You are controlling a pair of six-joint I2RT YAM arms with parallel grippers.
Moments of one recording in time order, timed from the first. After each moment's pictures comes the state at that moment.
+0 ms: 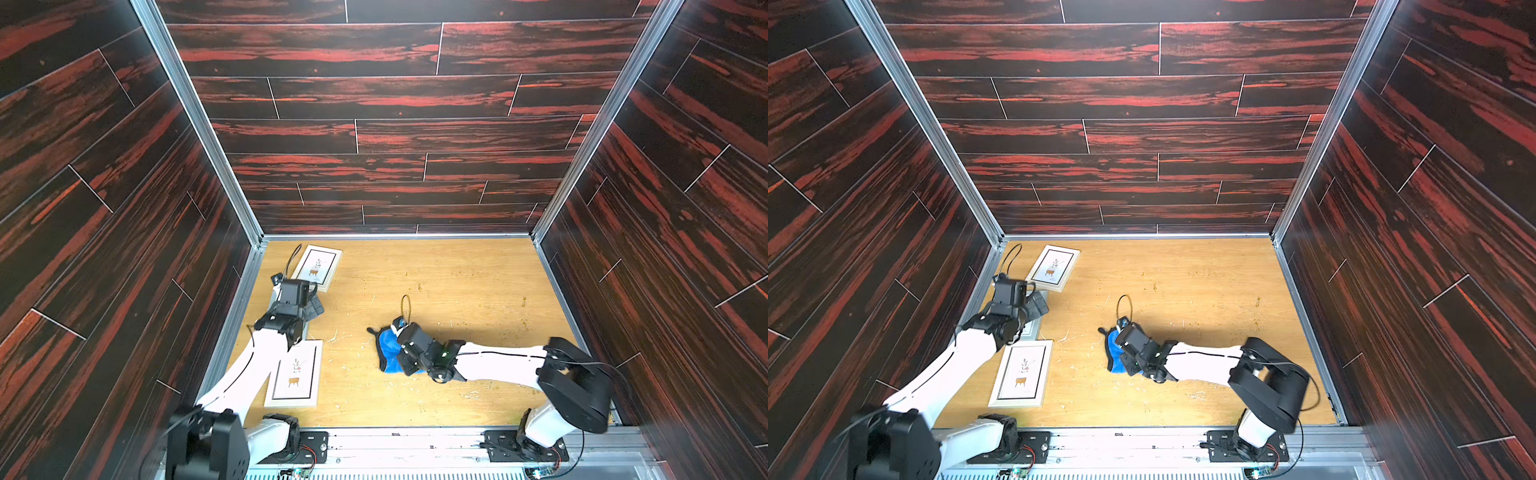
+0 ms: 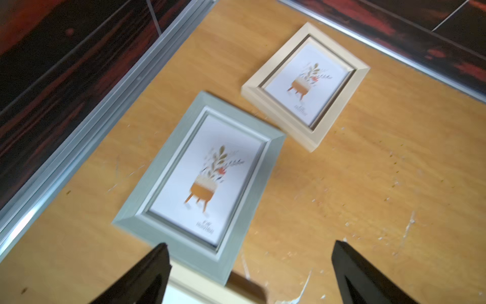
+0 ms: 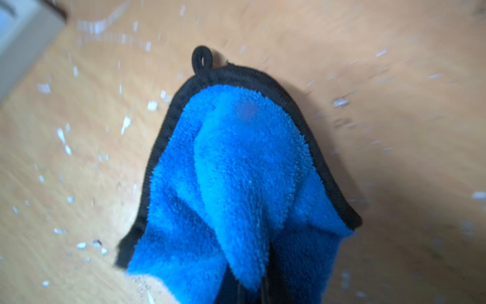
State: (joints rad) left arm -0.13 1.27 0.87 -0.42 -0.30 -0.52; right arm 1.02 1.58 0.82 -0.16 0.21 0.37
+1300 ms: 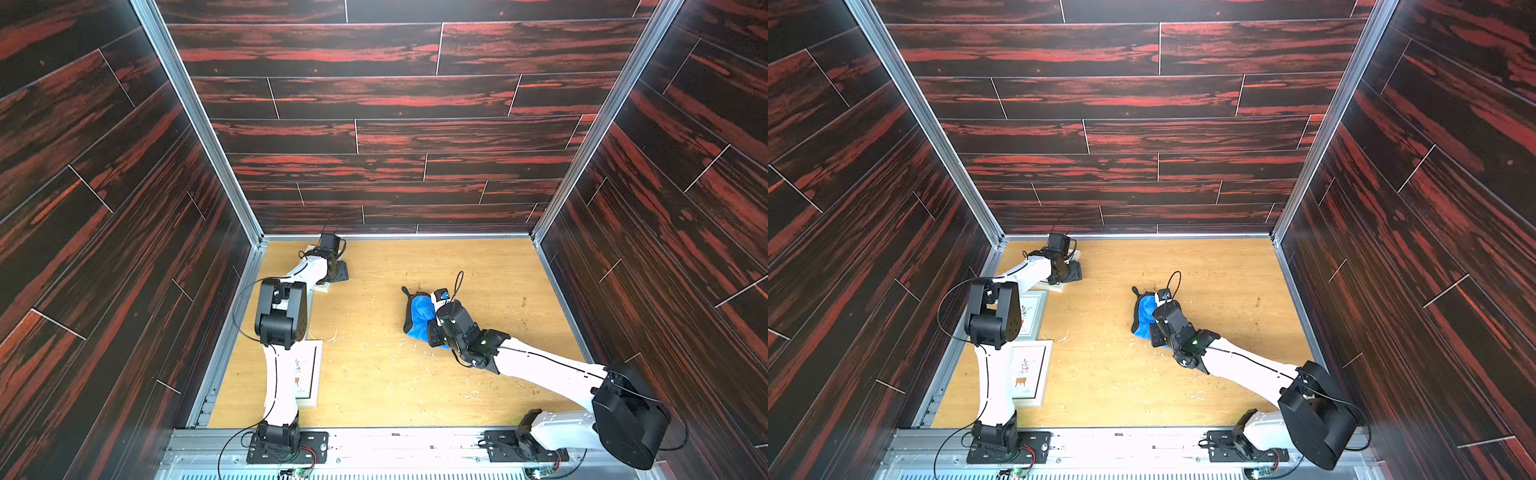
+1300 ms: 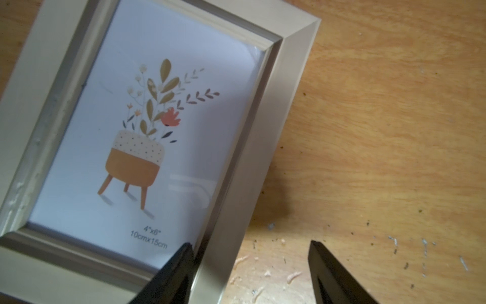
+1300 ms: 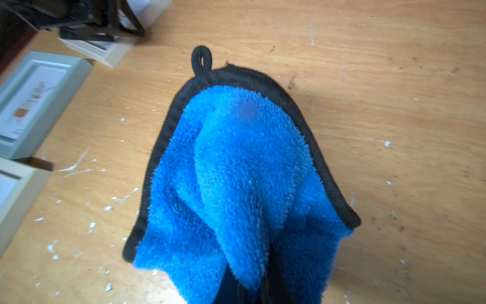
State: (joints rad) left arm -0.14 2.24 1.72 -0.54 -0.07 -0.31; right arm 0.81 1.35 0.74 -0.15 0.27 0.42
